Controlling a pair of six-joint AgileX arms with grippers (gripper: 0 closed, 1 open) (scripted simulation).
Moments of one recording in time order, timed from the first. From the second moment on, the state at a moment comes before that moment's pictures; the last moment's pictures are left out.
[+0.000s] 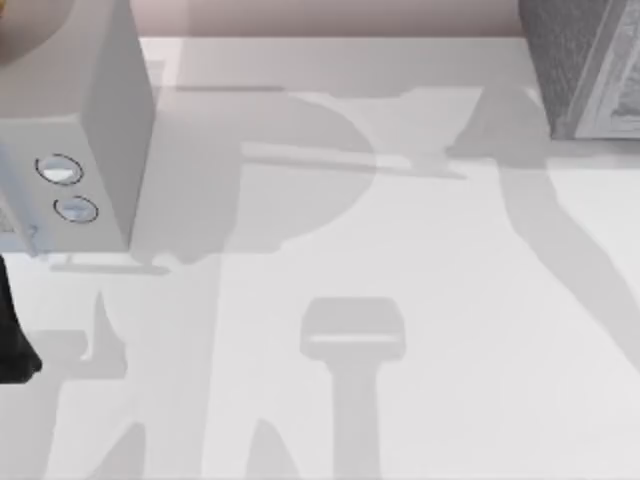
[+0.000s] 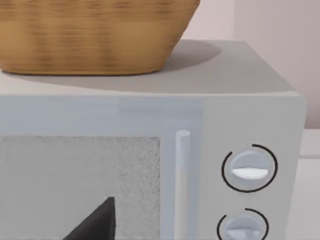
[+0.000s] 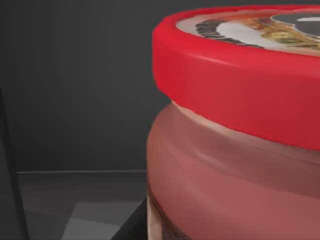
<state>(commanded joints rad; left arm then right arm) 0.00 0.00 0.00 0.00 0.00 0.00 0.56 1.36 2.10 -0.70 0.57 0.02</state>
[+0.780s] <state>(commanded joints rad) 0.00 0.00 0.00 0.00 0.00 0.00 0.27 0.49 0.86 -0.24 0.22 -0.04</state>
